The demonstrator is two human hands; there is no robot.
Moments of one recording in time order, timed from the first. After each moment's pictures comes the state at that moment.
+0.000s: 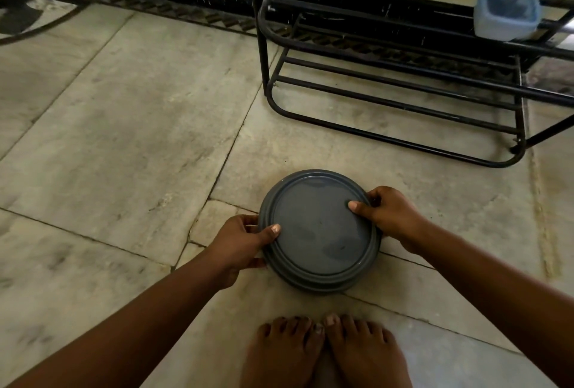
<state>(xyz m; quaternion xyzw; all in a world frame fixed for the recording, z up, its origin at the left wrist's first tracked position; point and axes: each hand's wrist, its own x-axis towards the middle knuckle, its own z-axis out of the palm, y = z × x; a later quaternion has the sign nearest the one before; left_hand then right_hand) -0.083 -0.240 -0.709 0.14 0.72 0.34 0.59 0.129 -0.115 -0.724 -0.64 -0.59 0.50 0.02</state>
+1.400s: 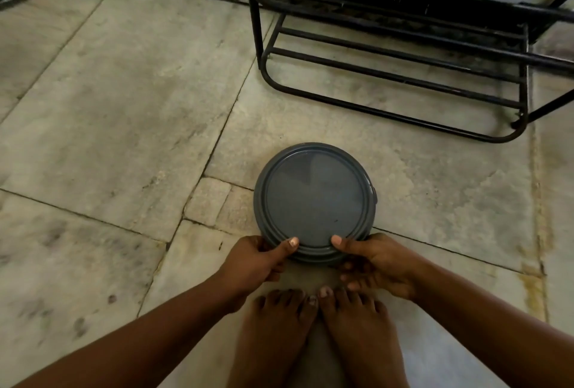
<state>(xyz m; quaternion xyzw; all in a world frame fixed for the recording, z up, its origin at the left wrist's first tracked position) -0.043 -0.287 -0.723 0.19 0.73 0.29 0.59 0.148 -0.196 -0.717 -0.60 -0.33 0.73 -0.04</state>
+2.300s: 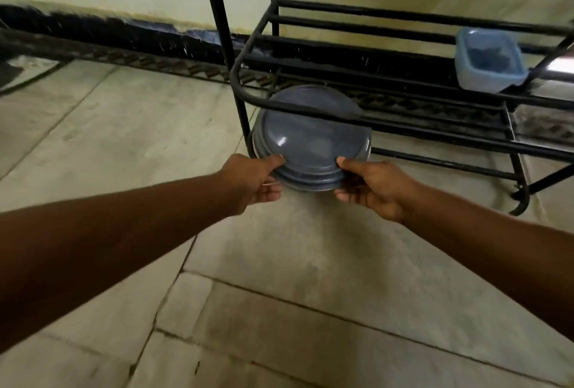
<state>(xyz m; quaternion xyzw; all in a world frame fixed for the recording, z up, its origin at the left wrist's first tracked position) -0.101 -0.058 -0.670 0.18 0.72 0.40 0.54 0.083 -0.005 -0.681 -0.57 -0.36 0.70 0.24</state>
